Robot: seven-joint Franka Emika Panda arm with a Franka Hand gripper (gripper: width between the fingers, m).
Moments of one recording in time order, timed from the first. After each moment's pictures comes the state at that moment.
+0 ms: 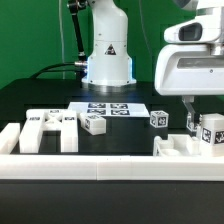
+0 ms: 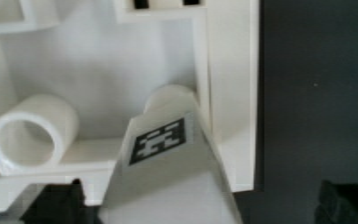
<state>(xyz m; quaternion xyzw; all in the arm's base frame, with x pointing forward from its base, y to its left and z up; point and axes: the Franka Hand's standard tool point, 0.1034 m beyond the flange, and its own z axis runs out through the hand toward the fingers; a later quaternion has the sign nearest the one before) 0.634 0.135 0.079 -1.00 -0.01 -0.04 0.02</state>
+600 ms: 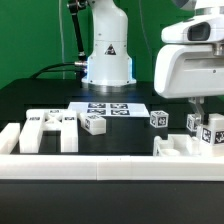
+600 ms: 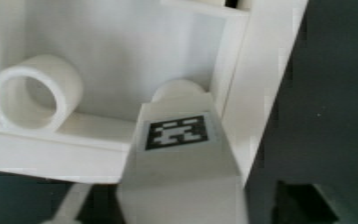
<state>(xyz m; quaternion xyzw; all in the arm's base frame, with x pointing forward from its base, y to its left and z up) 0.635 0.131 0.079 -0.99 -0.10 -0.04 0.01</state>
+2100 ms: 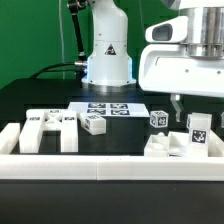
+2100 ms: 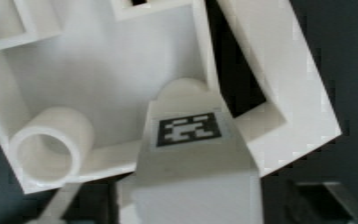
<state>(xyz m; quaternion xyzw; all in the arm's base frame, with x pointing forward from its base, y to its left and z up) 0.634 0.107 0.078 -0.97 0.26 -0.04 0.02</state>
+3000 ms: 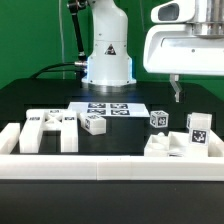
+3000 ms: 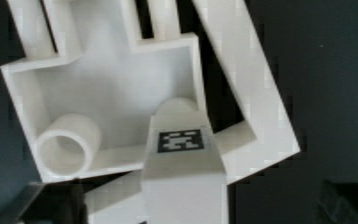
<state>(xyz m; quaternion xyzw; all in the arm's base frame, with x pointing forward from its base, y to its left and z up) 0.618 0.116 0.105 -0.97 0.22 -0.03 0.02</state>
